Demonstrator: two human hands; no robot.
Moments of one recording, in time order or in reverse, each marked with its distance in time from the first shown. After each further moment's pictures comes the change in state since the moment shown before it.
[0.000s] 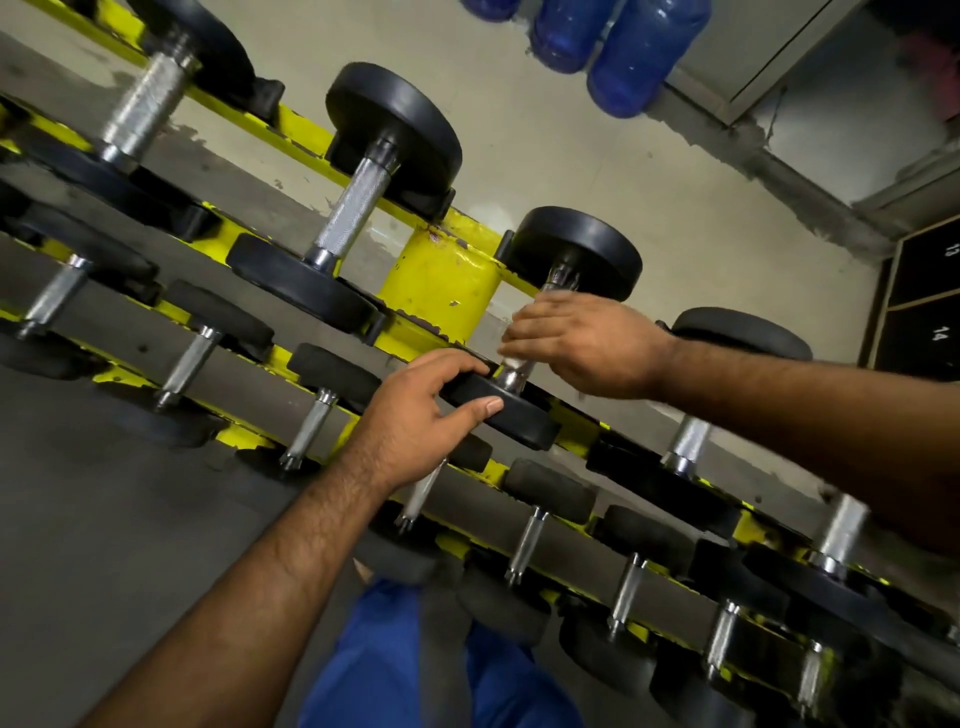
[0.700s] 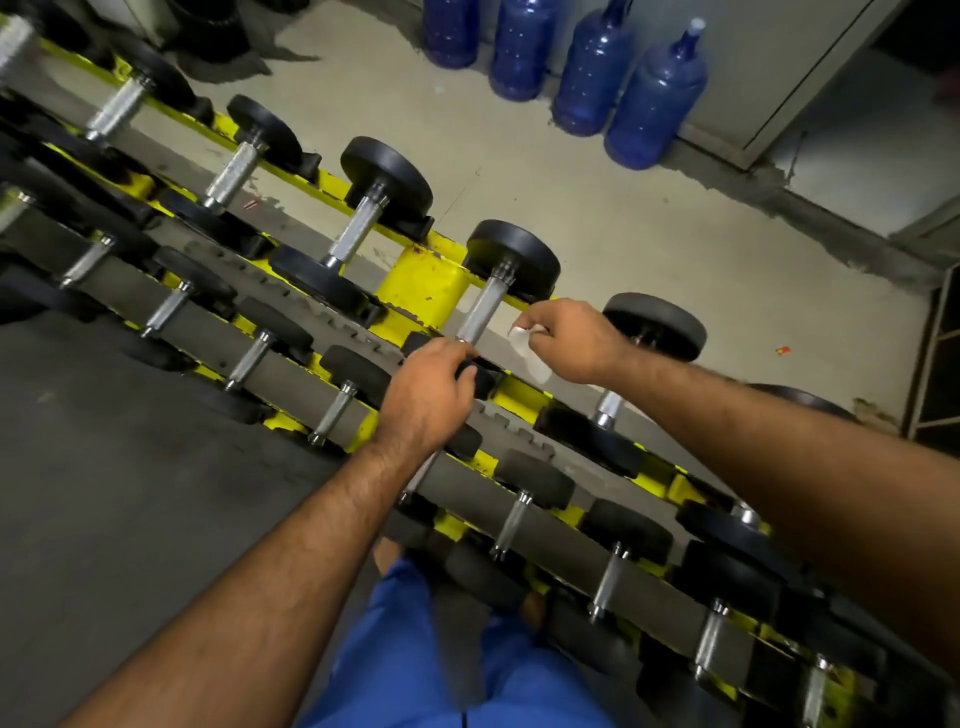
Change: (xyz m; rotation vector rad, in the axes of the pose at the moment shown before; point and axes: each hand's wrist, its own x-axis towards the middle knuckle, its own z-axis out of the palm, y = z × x) left_hand -0.044 0.096 0.059 0.452 0.178 -0.045; right_hand -0.081 -0.049 -0.045 0.616 0.163 0.712
